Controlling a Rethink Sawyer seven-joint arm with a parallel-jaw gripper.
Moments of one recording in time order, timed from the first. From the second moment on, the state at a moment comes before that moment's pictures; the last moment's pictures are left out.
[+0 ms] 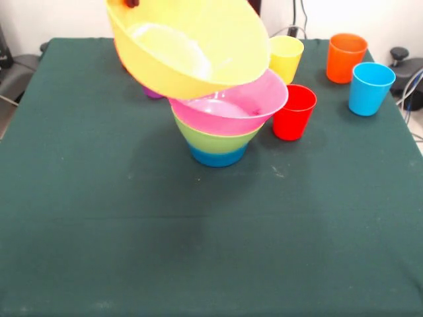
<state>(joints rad) -0.56 -0.81 0.24 1.40 -0.14 1.12 1.79</state>
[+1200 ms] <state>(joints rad) -0.52 -0.88 0.18 1.56 -0.06 1.12 1.79</state>
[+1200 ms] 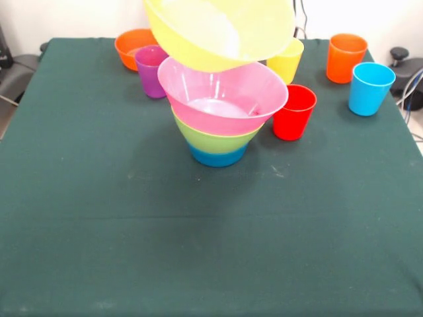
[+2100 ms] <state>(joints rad) -0.48 -0.87 0.17 1.62 -0.06 1.03 1.79</state>
